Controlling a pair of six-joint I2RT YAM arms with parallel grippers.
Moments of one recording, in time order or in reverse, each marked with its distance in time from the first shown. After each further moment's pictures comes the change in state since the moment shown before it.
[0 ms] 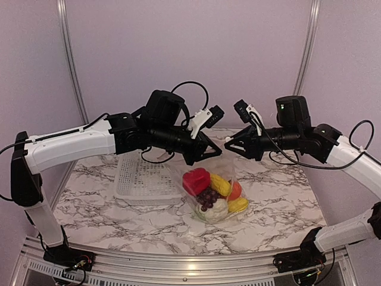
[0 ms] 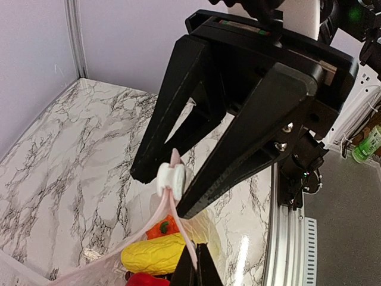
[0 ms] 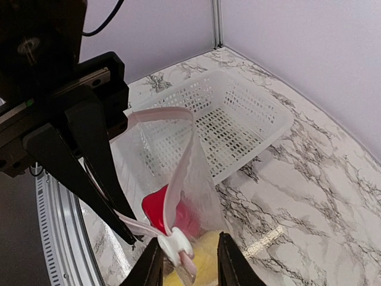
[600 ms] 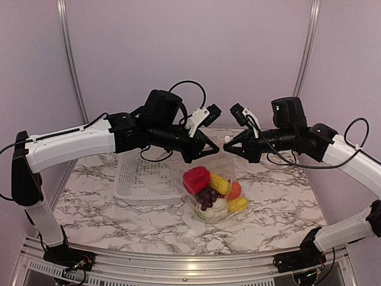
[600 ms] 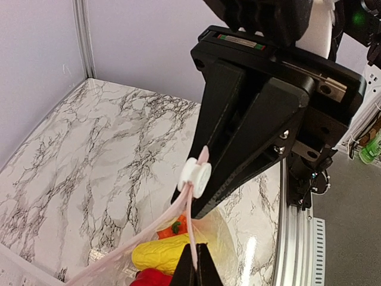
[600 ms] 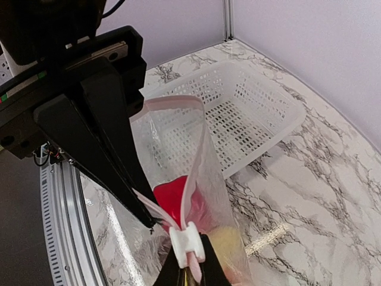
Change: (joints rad) left arm 0.027 0.000 -0.015 0.015 -0.004 0.020; right arm -0.006 0.034 -0.005 -0.010 -0.049 -0.034
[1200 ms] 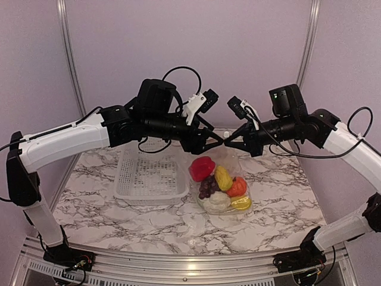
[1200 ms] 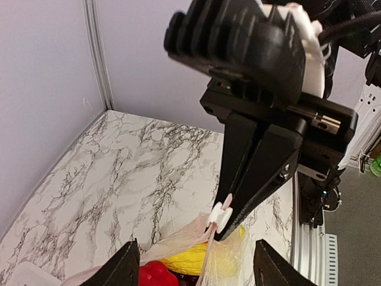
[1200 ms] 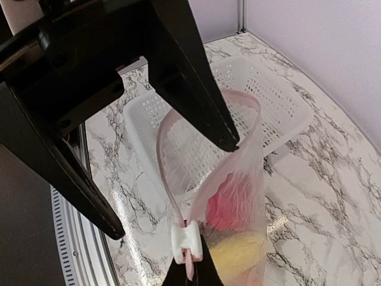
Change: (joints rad) left arm 0.007 -0.021 0.043 0.019 -0.053 0.040; right arm 0.004 0.068 0.186 -0.196 -0.032 -0.065
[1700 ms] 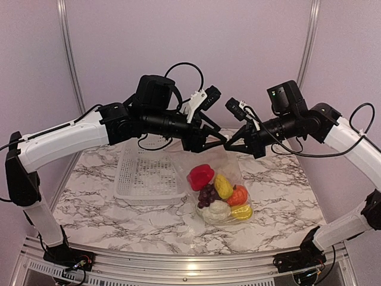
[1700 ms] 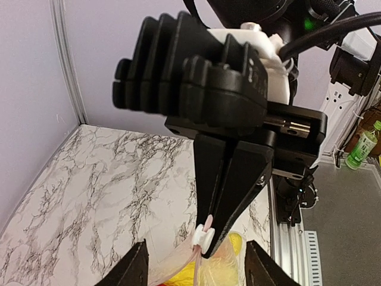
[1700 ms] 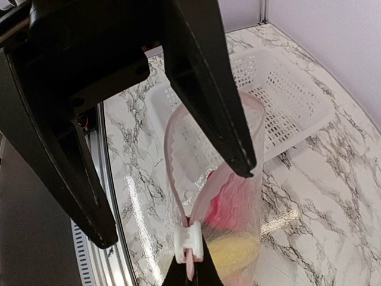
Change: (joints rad) left arm 0.000 -0.002 0.042 0.007 0.129 0.021; right arm 0.021 0.024 0.072 -0.130 -0.051 -0.047
